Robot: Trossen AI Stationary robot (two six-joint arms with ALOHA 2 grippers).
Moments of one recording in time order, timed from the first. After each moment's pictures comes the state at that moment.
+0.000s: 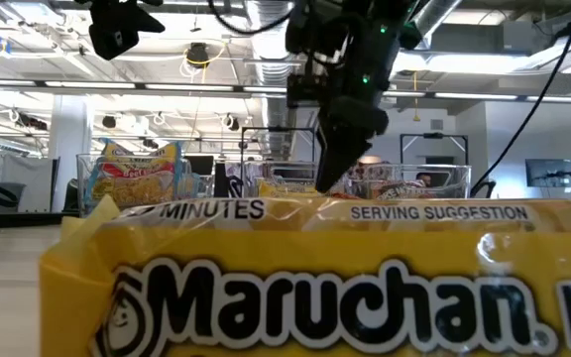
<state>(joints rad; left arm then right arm) -0.09 0.79 0.81 -0.44 -0.09 -0.55 -0.01 1.89 1.34 -0.60 0.13 -0.06</state>
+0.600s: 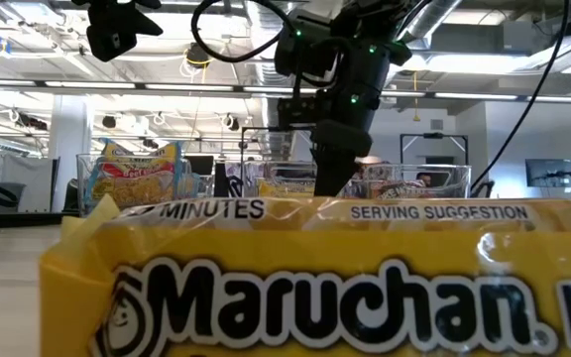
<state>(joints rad) -0.09 0.79 0.81 -0.46 -0.09 -0.57 -0.02 1.97 1.36 -0.62 0.13 0.05</state>
